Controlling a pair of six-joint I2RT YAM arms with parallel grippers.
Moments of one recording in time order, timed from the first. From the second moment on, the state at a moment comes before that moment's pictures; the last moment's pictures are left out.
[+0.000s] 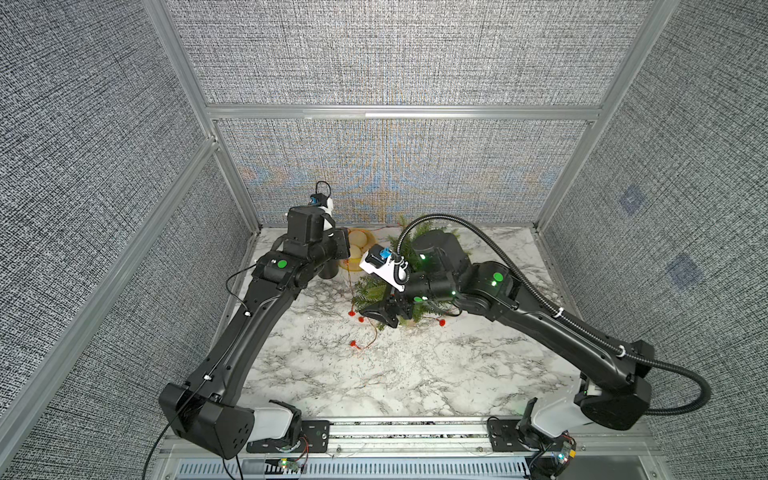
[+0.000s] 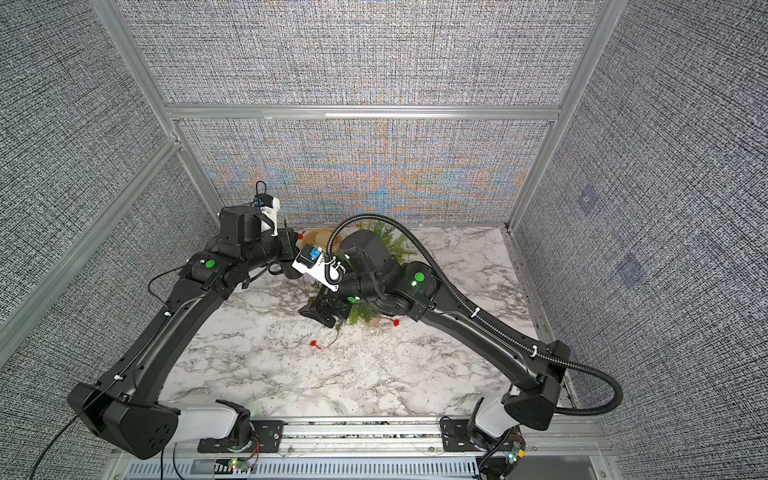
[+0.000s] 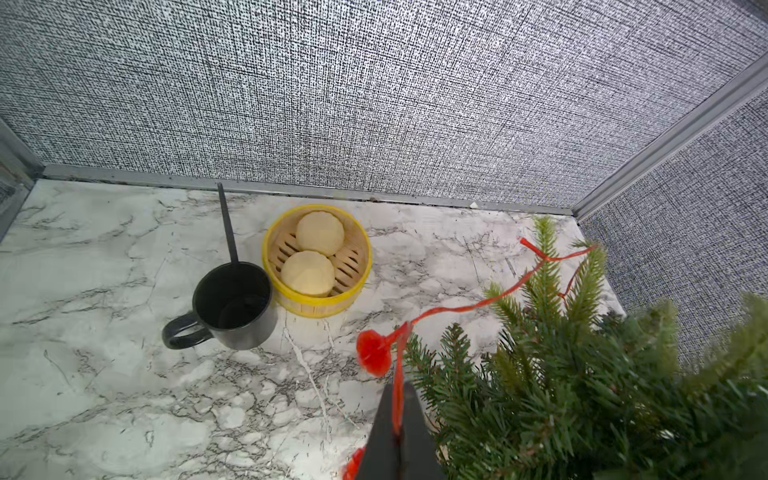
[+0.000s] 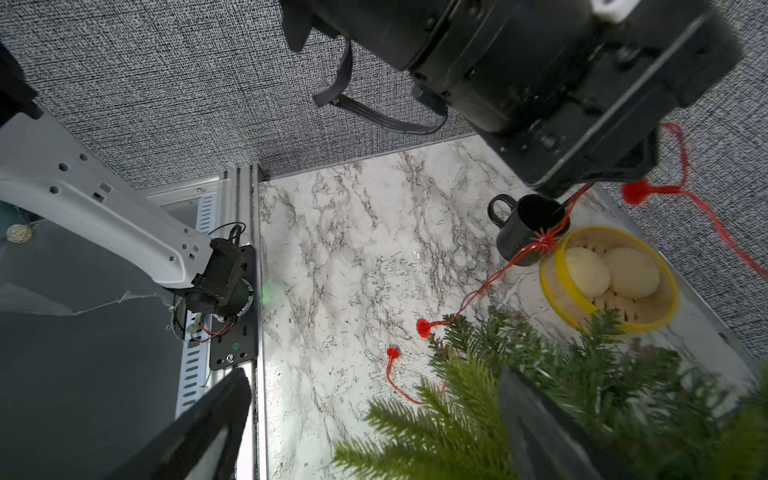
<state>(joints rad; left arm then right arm) -0.39 1.35 1.47 -0.63 0.03 -0.36 0.98 1.52 1.74 -0.74 -0.28 -0.16</state>
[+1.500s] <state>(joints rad) -0.37 1.34 1.58 -0.82 0.08 -0.17 0.79 1.35 1.68 -0.77 -0.12 -0.10</state>
